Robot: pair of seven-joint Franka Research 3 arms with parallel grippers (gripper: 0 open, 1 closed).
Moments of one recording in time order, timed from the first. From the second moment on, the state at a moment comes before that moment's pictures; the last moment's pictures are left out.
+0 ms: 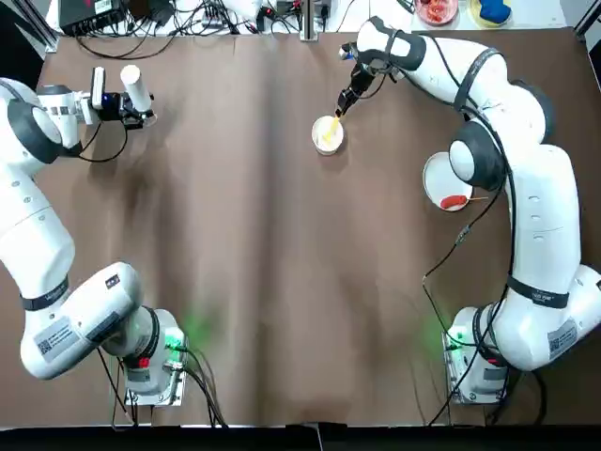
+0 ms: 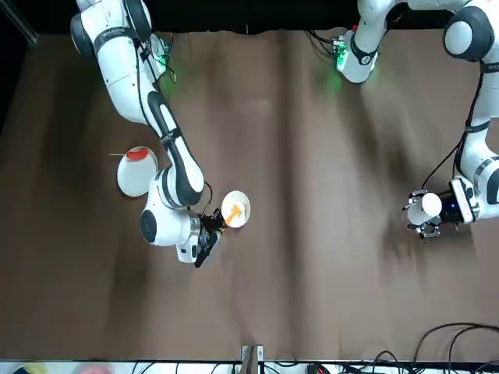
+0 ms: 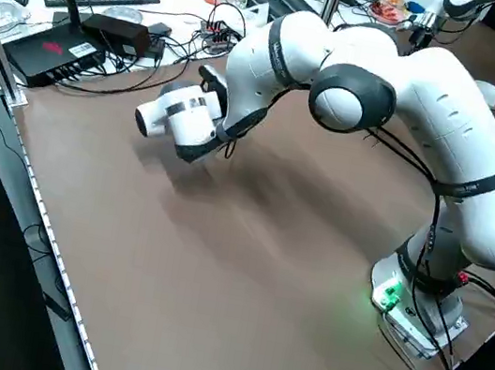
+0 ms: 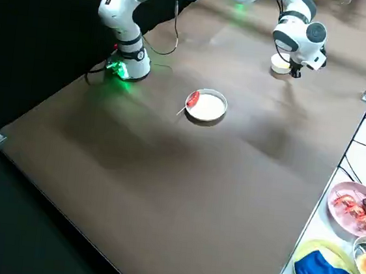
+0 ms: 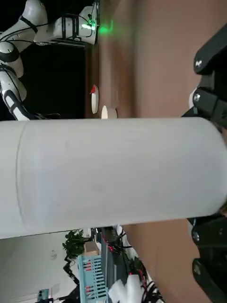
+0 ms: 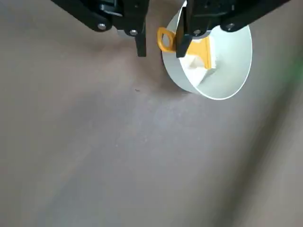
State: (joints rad) left arm 0.59 0.93 -0.08 -1.47 -1.12 1.43 2.49; right arm 0.45 0.89 -0.03 -1.31 0.67 2.13 -0.67
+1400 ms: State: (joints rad) left arm 0.63 1.03 -0.04 -1.44 -1.12 1.50 2.53; right arm 0.44 0.85 -0.04 -1.29 0.70 2.00 -0.65
